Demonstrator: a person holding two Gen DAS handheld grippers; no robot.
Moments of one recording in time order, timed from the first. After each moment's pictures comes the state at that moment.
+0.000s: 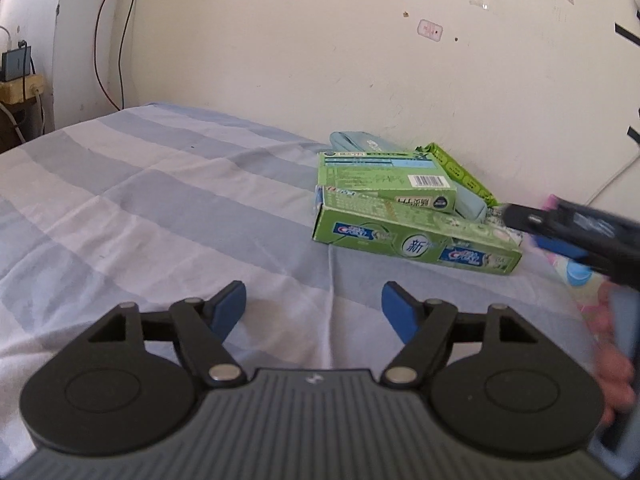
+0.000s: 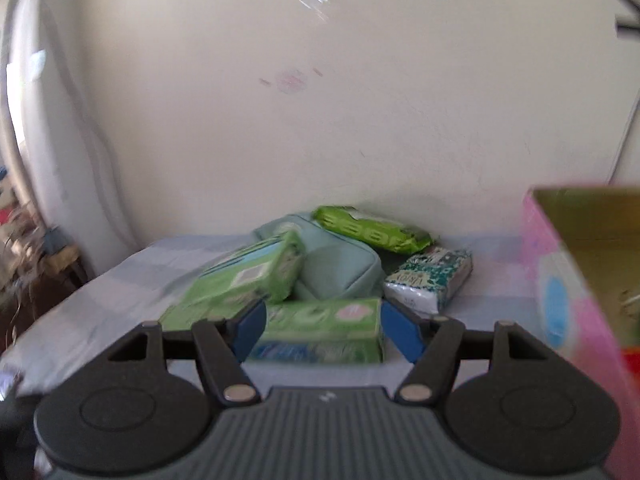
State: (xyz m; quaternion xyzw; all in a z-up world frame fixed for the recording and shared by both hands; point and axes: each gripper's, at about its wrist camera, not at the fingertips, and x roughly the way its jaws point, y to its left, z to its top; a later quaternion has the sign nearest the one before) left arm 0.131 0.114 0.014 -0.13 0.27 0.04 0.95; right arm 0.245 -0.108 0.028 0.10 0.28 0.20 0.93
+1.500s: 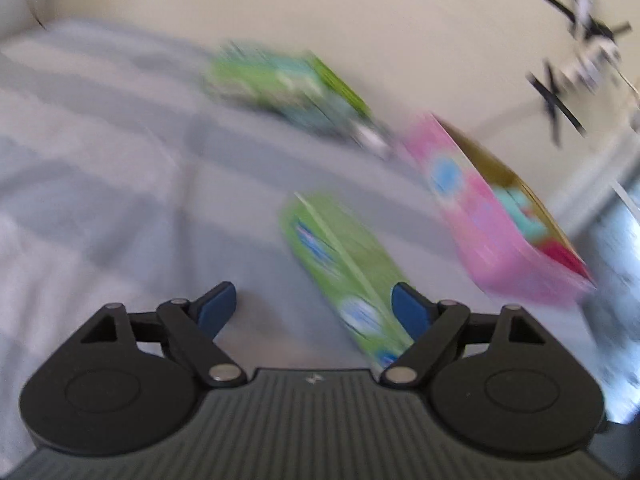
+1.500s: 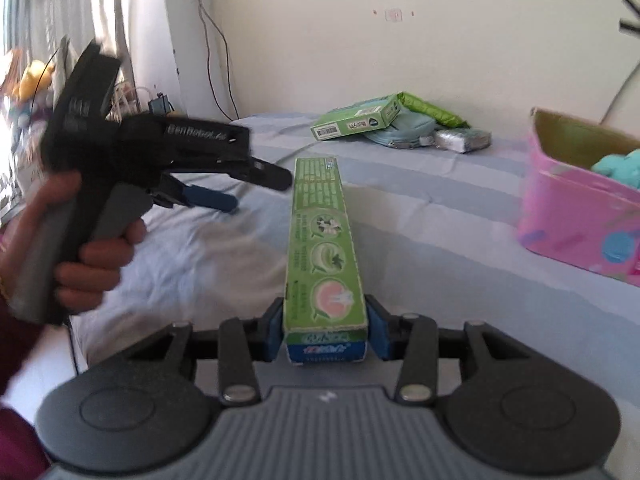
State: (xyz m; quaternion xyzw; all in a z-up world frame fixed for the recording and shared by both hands) left arm 0.077 0.053 0.028 -0.18 0.38 -0.13 0.90; right arm -0.018 -0.161 0.010 -0.04 0.31 0.30 0.90
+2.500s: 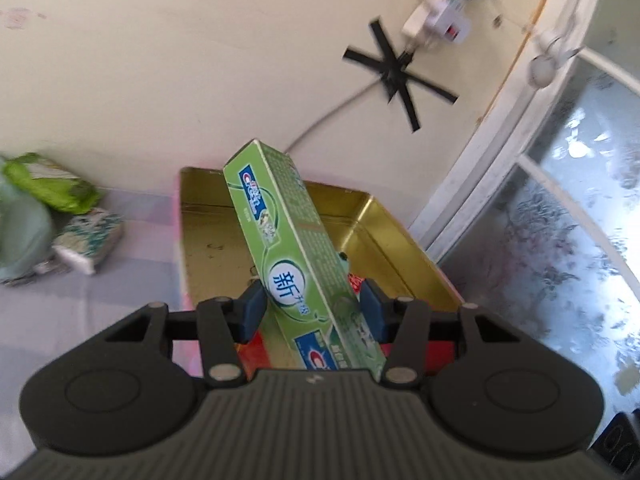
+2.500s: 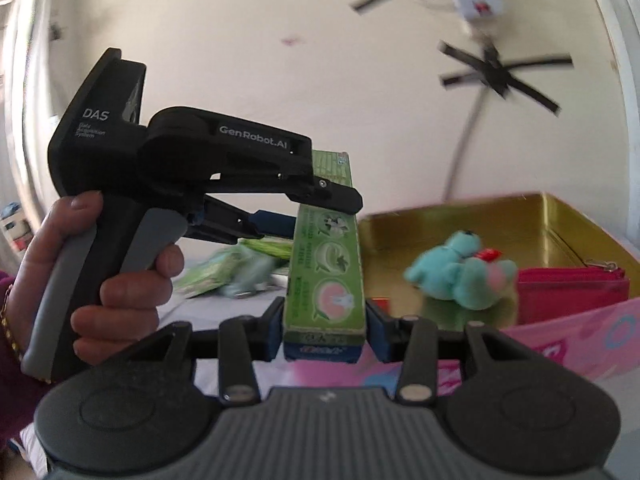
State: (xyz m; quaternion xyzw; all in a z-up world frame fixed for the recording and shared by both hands) left arm 0.214 -0.153 0.110 -0.11 0.34 -0.28 0.89; right arm 0.090 -0.313 0.073 0.12 0.23 0.17 0.95
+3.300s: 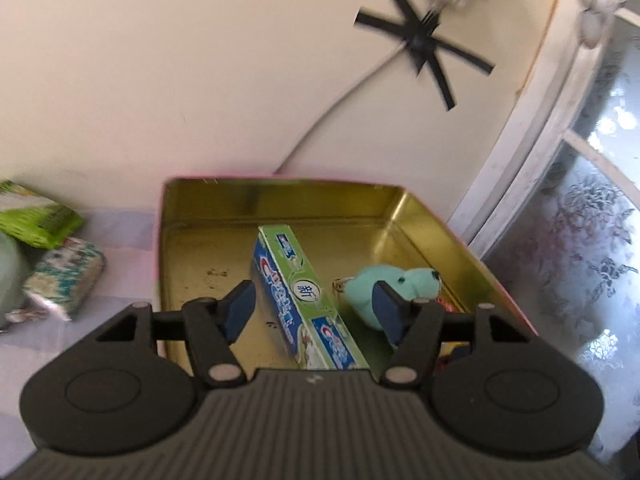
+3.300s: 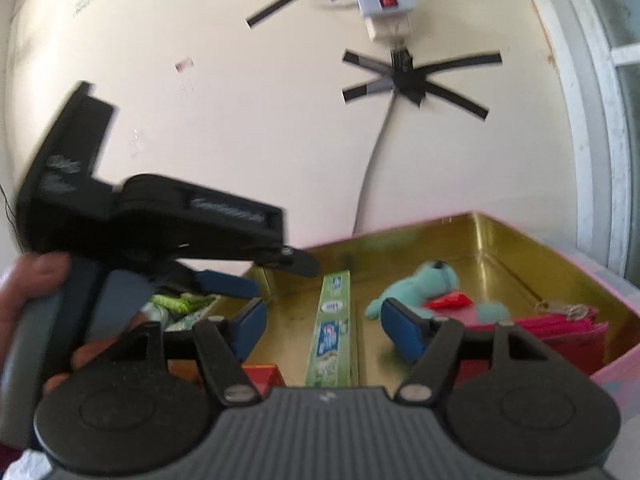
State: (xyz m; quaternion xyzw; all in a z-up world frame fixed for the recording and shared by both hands) left arm 0.235 -0.183 0.096 -0.06 0.32 -0.25 0.91; right arm 0.122 -0.338 0.049 0.12 0.15 0.06 0.98
